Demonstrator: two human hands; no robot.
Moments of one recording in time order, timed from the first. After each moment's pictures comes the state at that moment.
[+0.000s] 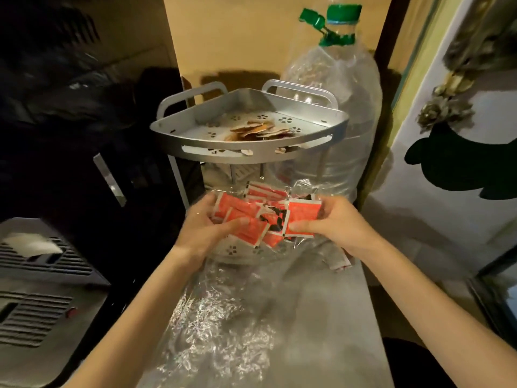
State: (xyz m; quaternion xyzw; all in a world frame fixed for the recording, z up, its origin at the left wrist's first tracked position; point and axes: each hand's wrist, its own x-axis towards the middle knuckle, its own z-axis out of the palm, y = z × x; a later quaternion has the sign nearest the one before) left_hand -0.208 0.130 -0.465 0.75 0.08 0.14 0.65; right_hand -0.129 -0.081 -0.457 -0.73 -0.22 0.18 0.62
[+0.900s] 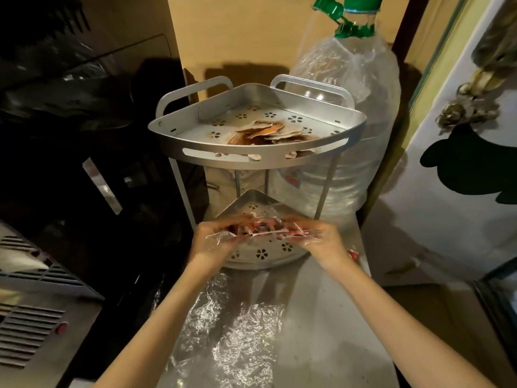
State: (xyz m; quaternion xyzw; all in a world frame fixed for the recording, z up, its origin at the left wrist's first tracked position) left_hand -0.180 0.145 -0.533 0.78 0.09 0.17 0.60; right_hand -0.107 -0.049 -0.533 -0.69 -0.17 0.13 0.69
